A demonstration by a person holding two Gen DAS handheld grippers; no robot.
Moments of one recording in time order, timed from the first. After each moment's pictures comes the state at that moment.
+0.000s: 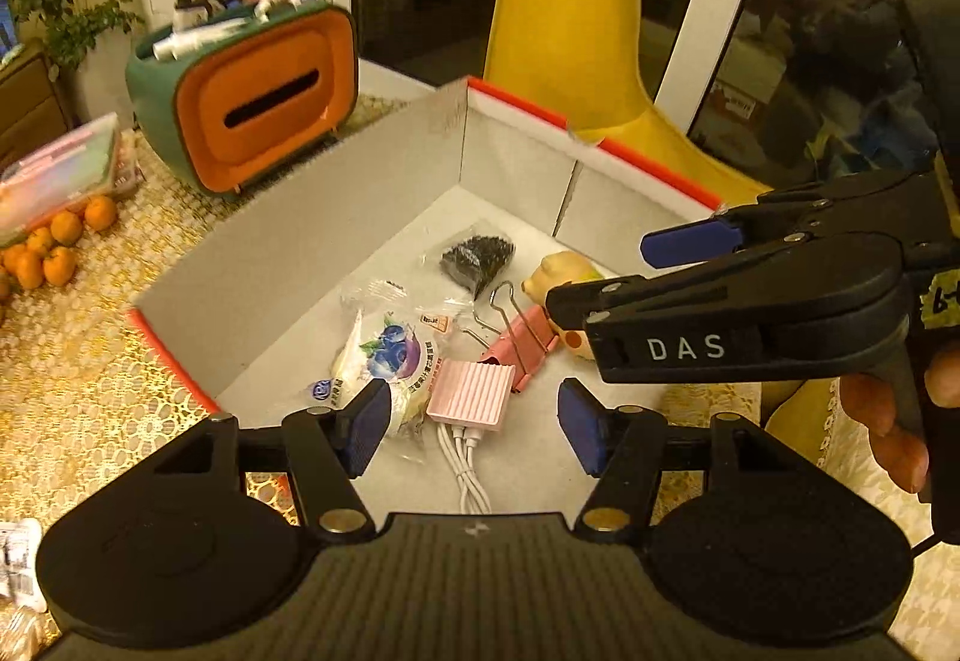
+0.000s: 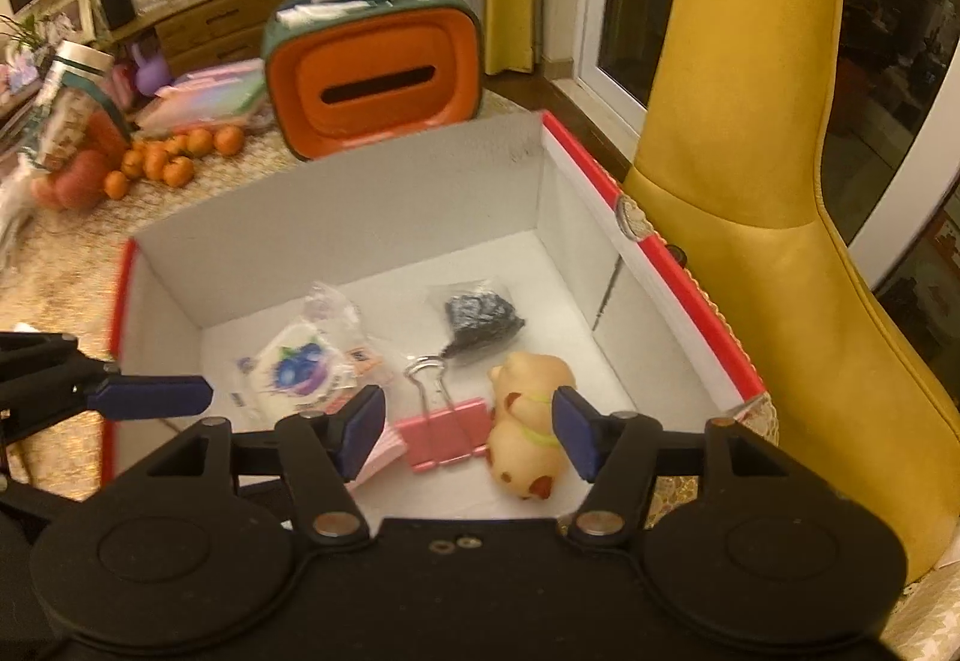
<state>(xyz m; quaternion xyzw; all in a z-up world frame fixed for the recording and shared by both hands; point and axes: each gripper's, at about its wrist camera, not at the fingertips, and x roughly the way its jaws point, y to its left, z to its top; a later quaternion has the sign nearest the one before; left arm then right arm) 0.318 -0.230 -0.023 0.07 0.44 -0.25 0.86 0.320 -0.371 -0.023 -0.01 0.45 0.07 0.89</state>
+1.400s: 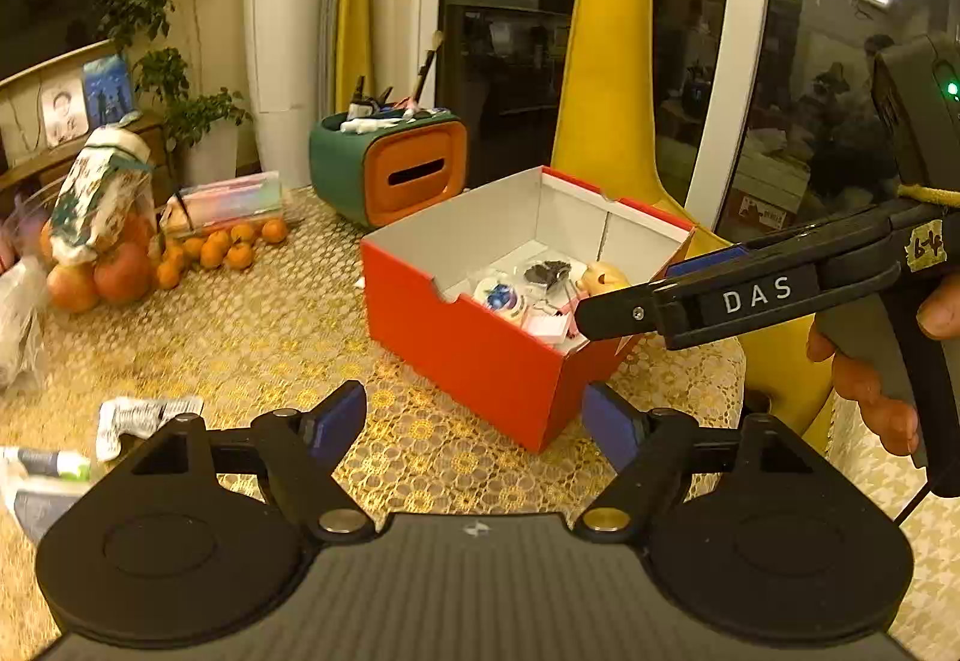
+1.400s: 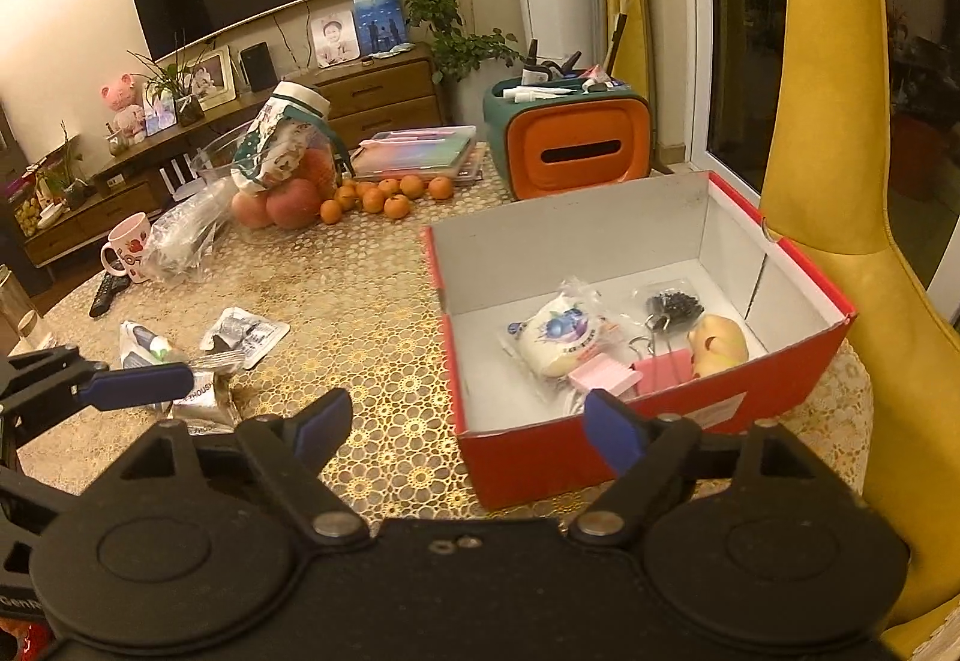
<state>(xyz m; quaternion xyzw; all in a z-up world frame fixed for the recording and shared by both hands) 0.135 -0.102 0.017 0.03 0.31 -0.19 0.93 0.180 -0.298 0.022 0.02 0.37 0.17 0.91</state>
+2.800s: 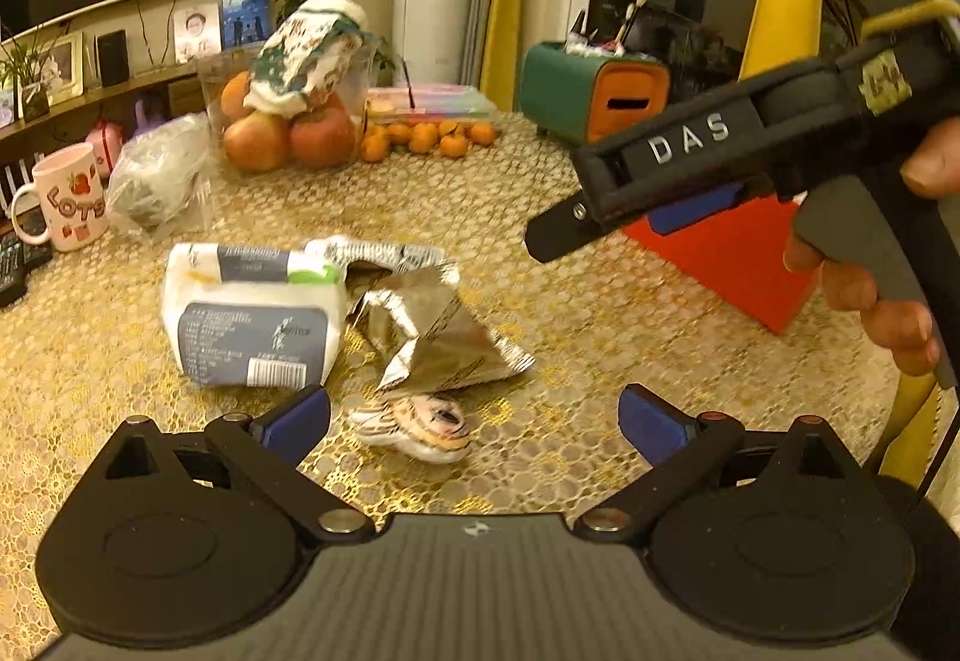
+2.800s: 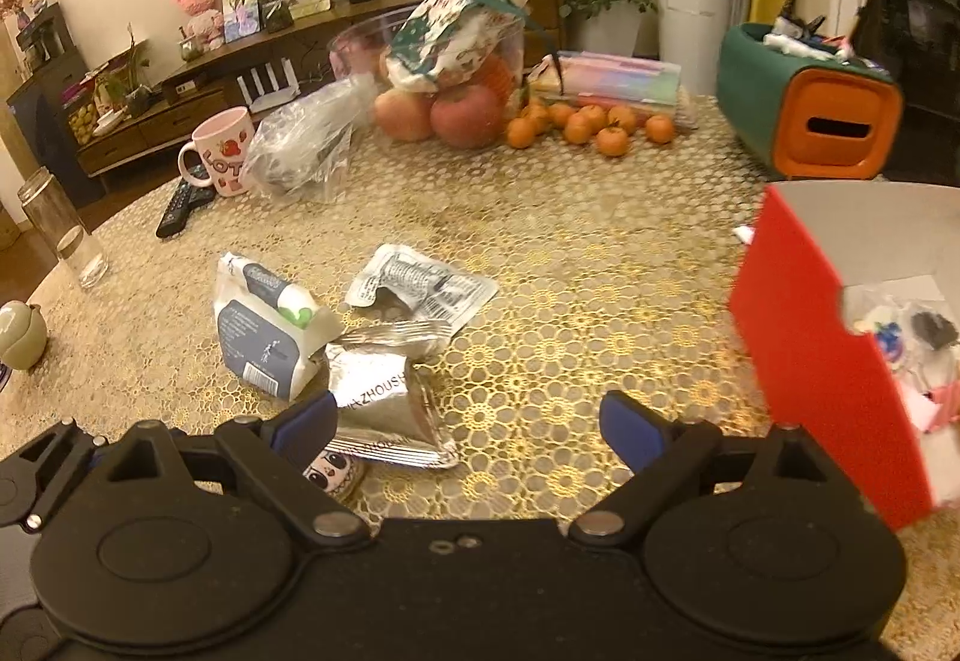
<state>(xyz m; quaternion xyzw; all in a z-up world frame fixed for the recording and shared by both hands) 0.110 0.067 -0.075 -0.01 0.33 -0.09 0.94 0.213 -0.086 -0.035 -0.03 0.42 0.25 0.87</state>
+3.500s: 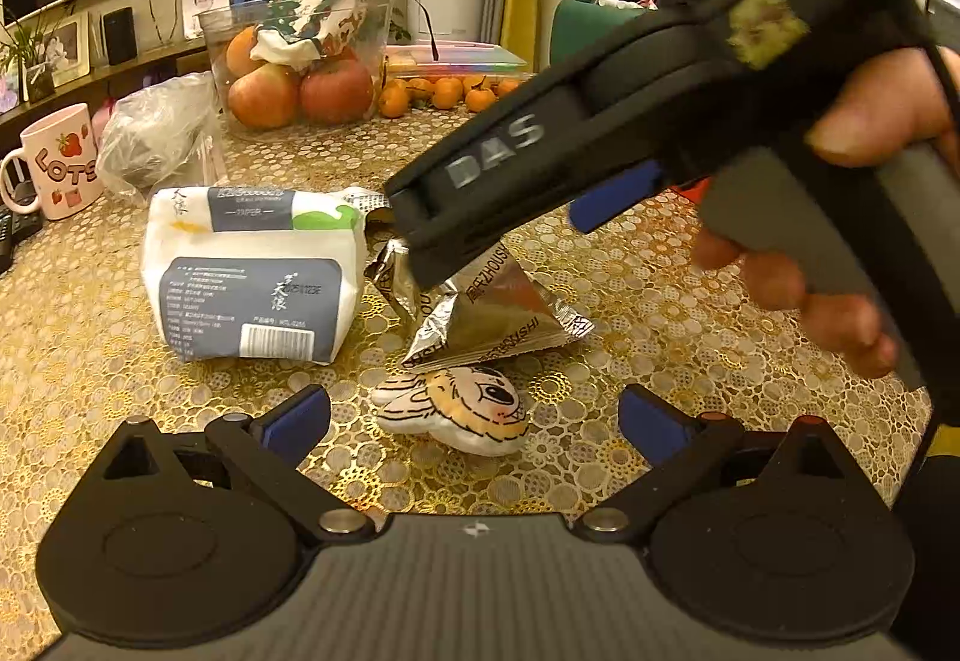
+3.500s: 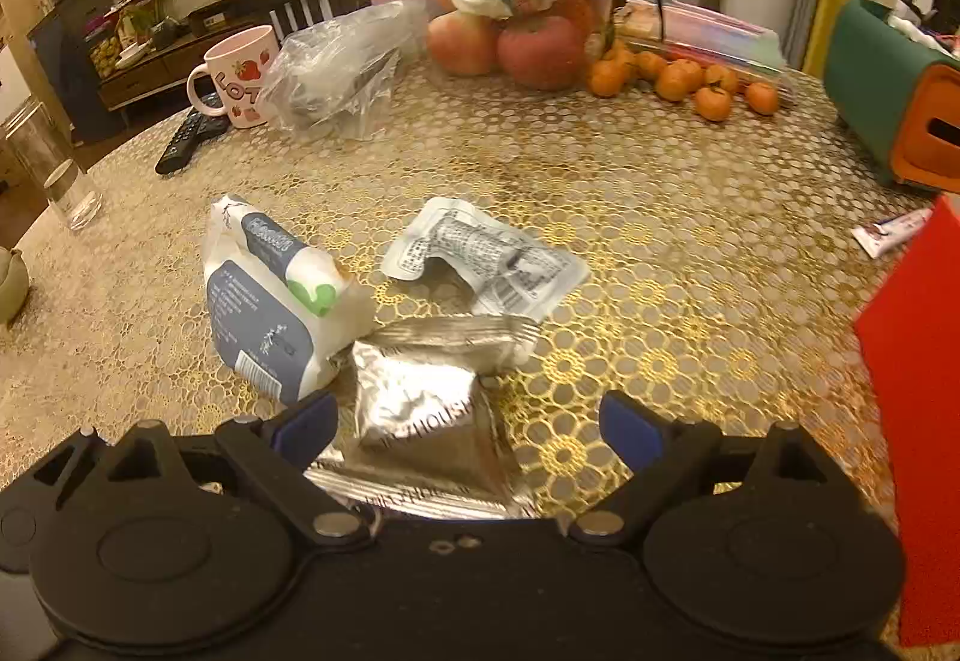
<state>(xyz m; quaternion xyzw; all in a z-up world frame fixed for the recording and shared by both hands) 0.138 0.071 -0.115 0.00 0.35 -0.07 0.94 0.248 -0.021 -0.086 -0.07 0.45 0.28 0.84</state>
